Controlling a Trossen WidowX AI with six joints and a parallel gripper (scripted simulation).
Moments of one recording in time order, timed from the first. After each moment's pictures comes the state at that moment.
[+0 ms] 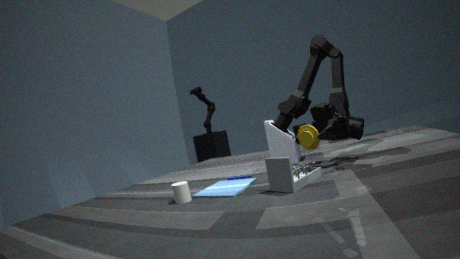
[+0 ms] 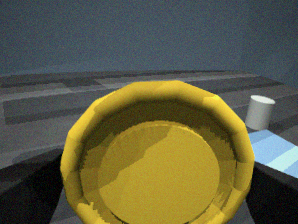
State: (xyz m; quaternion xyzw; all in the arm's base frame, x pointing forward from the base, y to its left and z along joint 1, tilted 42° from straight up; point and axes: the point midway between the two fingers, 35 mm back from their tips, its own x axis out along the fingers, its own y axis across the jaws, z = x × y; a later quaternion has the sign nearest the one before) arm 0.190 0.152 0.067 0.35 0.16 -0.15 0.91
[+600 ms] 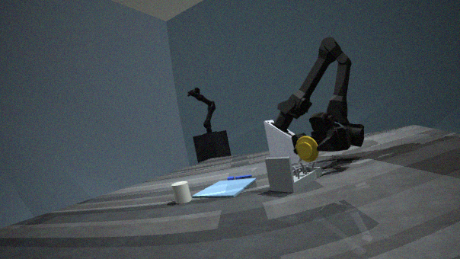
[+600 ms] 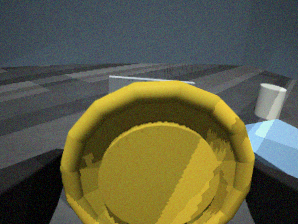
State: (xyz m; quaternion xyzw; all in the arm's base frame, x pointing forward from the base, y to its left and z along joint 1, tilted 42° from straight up) arm 0.205 0.167 0.041 0.36 0.16 -0.15 0.91
